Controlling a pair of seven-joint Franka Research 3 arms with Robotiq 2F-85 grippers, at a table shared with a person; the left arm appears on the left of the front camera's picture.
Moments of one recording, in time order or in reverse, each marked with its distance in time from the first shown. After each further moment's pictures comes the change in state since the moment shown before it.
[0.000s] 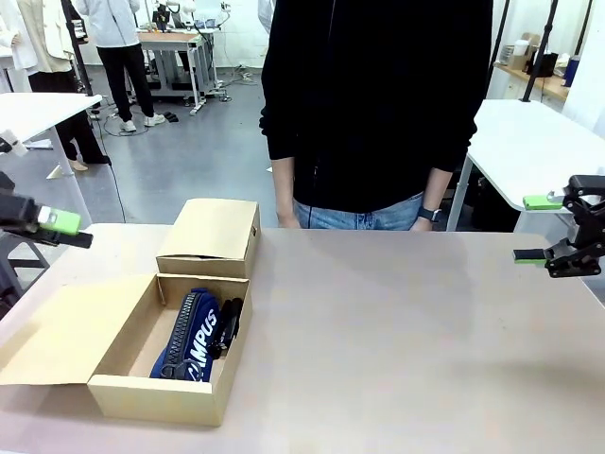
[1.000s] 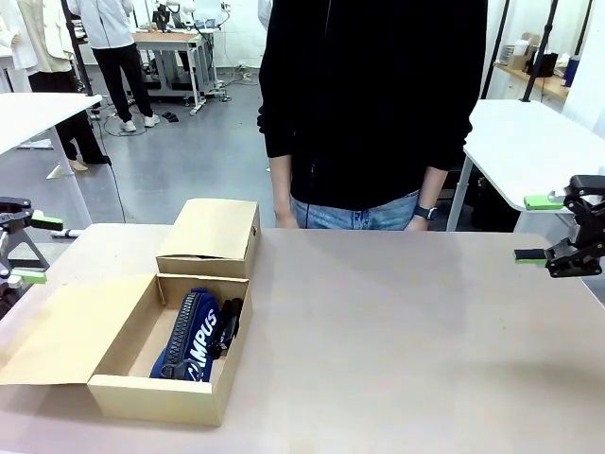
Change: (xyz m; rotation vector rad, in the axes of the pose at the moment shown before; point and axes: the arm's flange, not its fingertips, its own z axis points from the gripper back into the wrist) left arm -0.044 0.050 0.044 0.135 -0.047 -1.073; right arm 0.000 0.000 0.000 0.000 0.000 0.001
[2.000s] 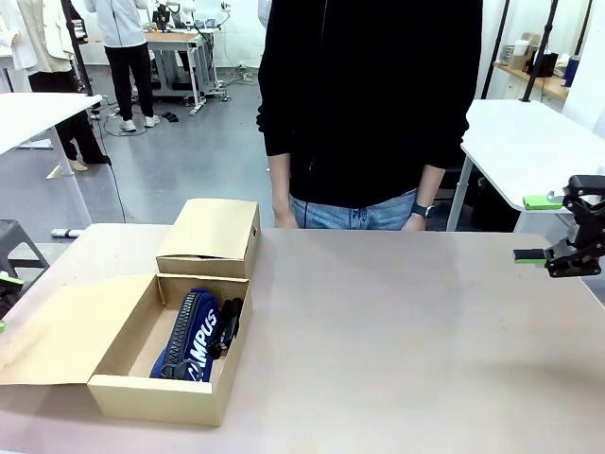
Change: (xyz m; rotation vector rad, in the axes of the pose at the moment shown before) left arm -0.128 -0.013 0.059 -0.045 0.277 0.277; right arm 0.000 0.000 0.000 0.000 0.001 -0.001
